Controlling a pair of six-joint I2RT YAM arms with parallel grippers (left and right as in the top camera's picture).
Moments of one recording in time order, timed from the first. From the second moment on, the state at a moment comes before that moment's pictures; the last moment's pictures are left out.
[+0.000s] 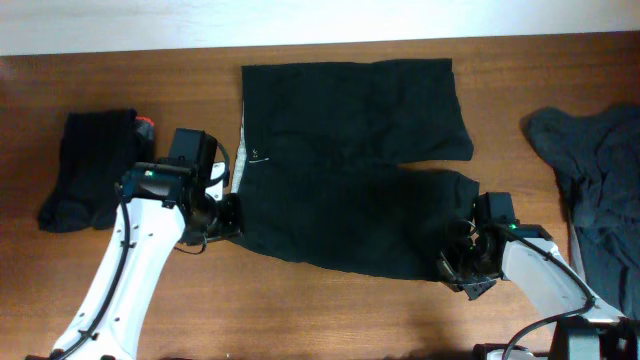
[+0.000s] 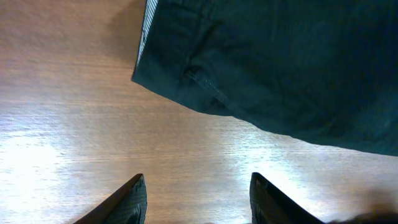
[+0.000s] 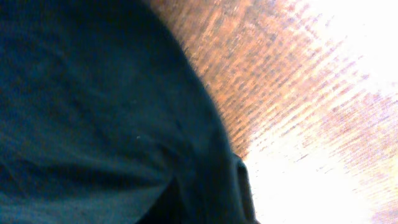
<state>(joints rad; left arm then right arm) -0.17 1.45 1.20 -1.21 0.13 -0.27 -0.07 1.39 0.58 -0.75 -0.28 0.97</state>
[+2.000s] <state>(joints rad) -0.17 1.56 0.79 -0.60 0.02 -0.82 -0.07 1.39 0.58 -0.74 -0.27 0.96</state>
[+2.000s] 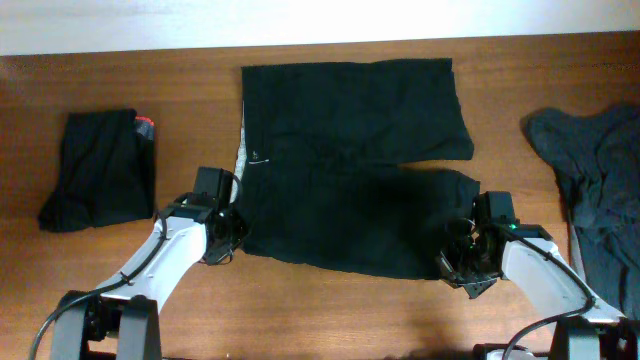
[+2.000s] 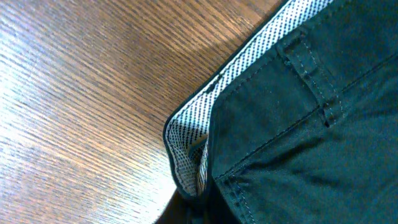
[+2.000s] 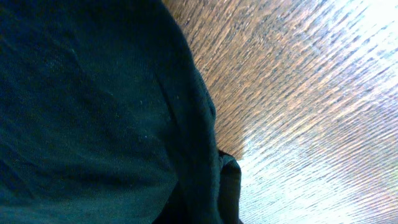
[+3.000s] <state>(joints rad) -0.18 1.19 0.87 -1.04 0.09 -0.62 -0.07 1.31 0.99 -1.31 -0.13 0.73</state>
